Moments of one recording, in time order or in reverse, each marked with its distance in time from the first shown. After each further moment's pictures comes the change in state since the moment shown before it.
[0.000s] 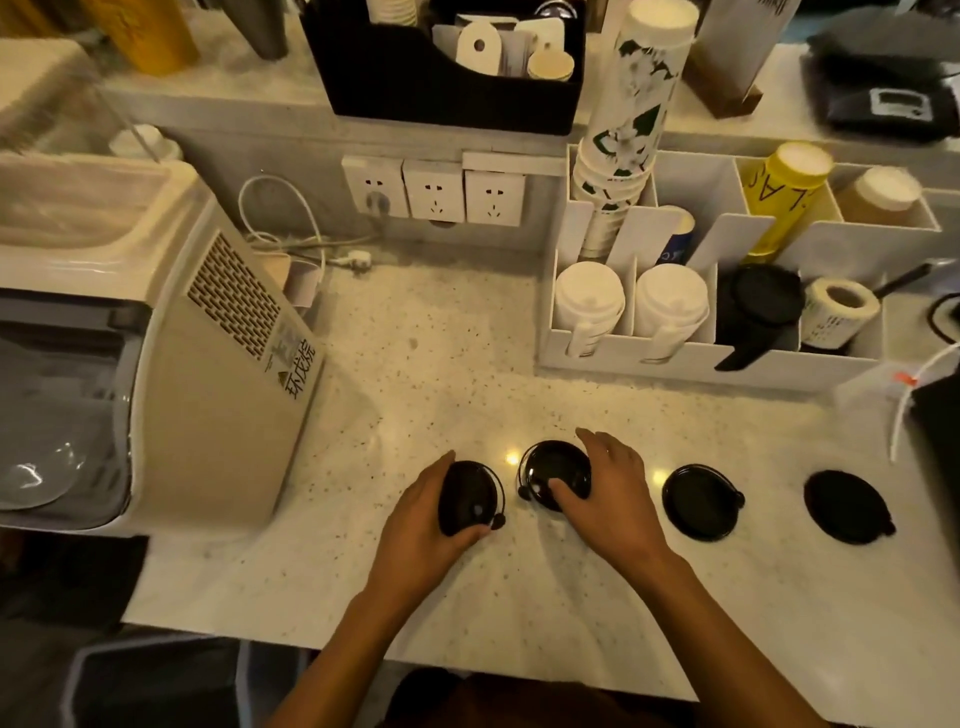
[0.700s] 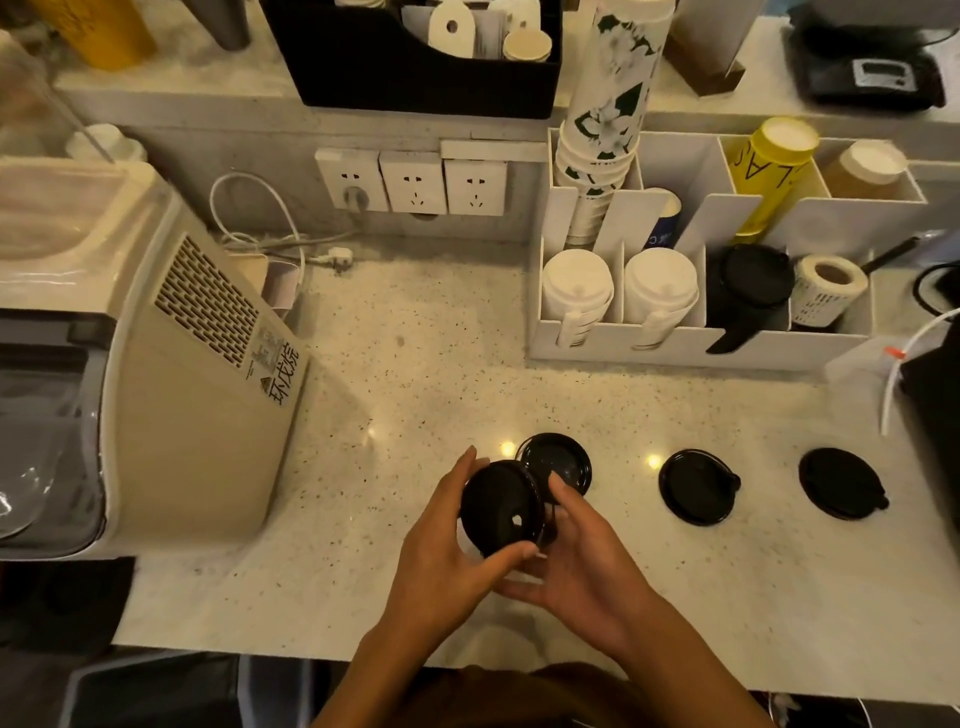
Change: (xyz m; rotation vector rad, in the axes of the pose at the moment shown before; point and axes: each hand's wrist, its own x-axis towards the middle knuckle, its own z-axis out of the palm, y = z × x) left_hand -0.030 0.053 -0.012 -0.220 -0.022 0.086; right_hand -0.065 -0.048 -0.003 1.534 -0.544 0.596
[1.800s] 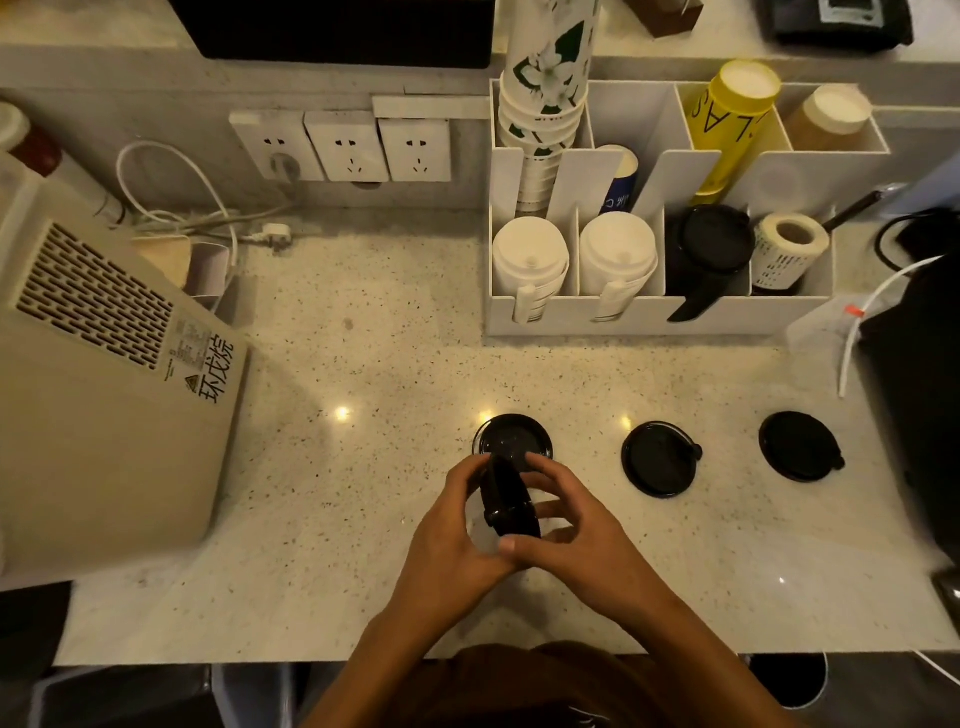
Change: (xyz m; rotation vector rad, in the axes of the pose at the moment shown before) left_hand 0.012 0.017 0.043 -0.141 -0.158 -0.039; right_hand -0.017 -0.021 -0.042 -0.912 0.139 -0.391
